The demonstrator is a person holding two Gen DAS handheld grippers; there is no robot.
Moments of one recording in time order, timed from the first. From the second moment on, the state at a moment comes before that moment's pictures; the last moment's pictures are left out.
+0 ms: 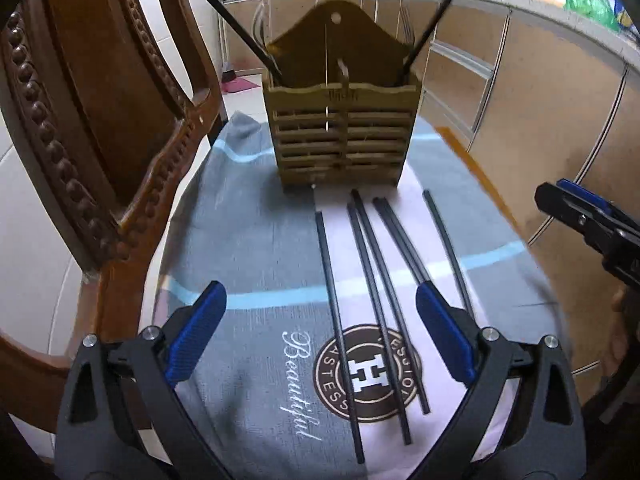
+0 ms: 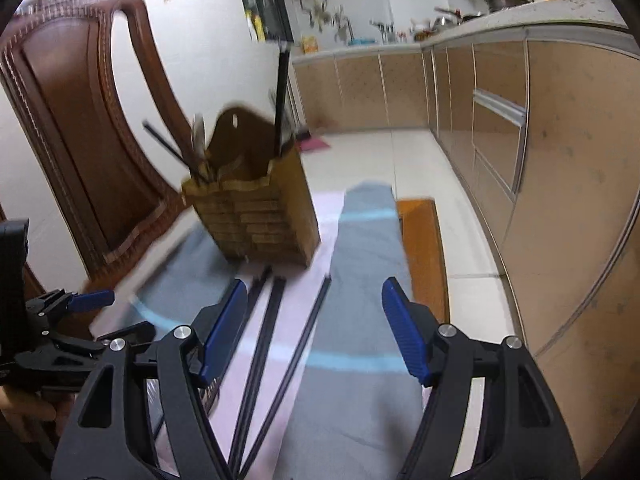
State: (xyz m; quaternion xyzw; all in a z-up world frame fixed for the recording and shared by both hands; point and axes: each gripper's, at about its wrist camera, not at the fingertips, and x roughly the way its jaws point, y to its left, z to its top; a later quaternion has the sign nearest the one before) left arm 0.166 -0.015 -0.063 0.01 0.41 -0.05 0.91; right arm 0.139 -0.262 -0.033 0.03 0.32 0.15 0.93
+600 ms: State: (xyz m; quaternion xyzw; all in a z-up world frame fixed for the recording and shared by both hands) left arm 0.173 -0.036 -0.077 0.01 0.43 -0.06 0.90; right arm 0.130 -0.258 -0.054 0.03 0.38 0.12 0.92
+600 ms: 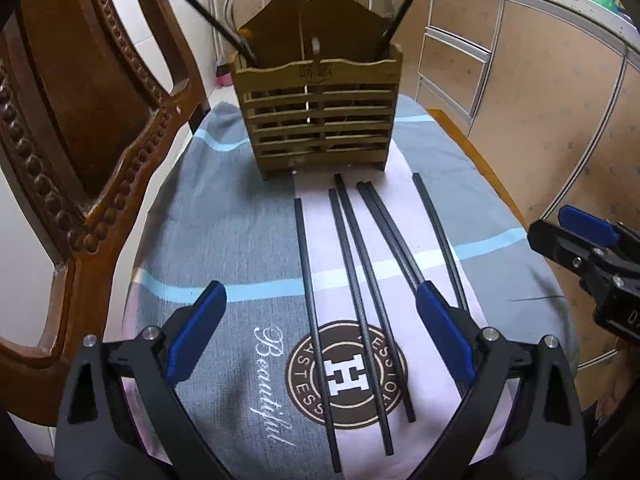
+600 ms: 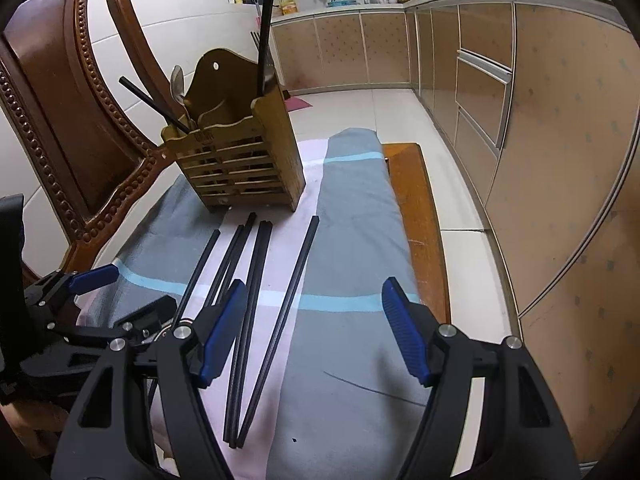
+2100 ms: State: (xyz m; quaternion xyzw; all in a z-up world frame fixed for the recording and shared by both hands) left arm 0.241 -0.005 -0.063 -0.03 0.43 -0.05 0.90; right arm 0.206 -0.235 -0.042 0.05 0.38 0.15 0.91
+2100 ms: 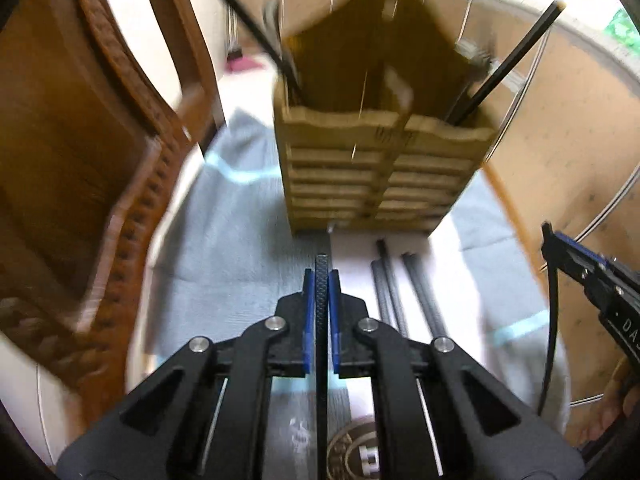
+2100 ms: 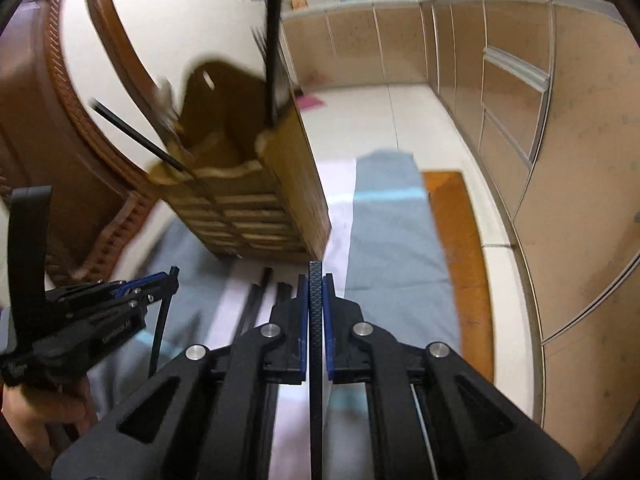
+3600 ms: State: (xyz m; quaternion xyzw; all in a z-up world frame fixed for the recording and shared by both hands) left arm 0.322 0.044 0.087 -0.18 0.29 -0.06 0.94; right arm 0.249 -0.200 0.123 0.09 0.16 0.11 0.98
